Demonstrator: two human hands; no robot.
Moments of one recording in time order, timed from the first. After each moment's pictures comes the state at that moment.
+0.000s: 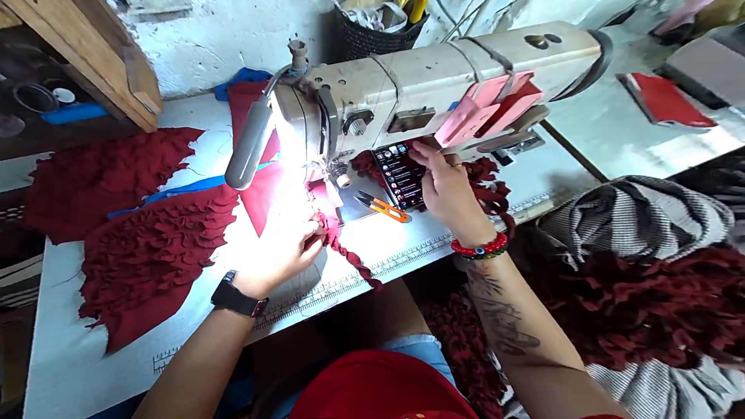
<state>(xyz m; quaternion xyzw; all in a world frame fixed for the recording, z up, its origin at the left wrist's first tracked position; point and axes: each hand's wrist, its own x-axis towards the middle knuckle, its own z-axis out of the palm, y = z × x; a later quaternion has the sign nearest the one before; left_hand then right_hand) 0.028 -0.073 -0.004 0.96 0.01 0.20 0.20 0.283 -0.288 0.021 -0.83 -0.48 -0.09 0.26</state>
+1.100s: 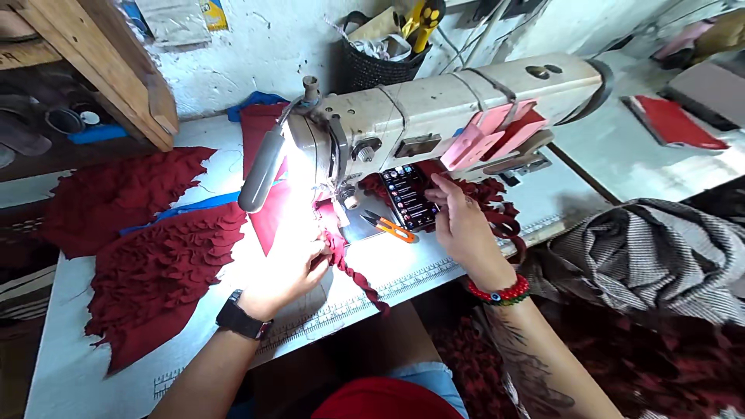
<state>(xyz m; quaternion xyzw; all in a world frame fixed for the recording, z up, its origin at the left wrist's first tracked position) 0.027 -0.071 -0.007 0.96 0.01 0.19 0.22 0.274 -0.305 0.010 -0.83 -0.46 -0.10 0.28</state>
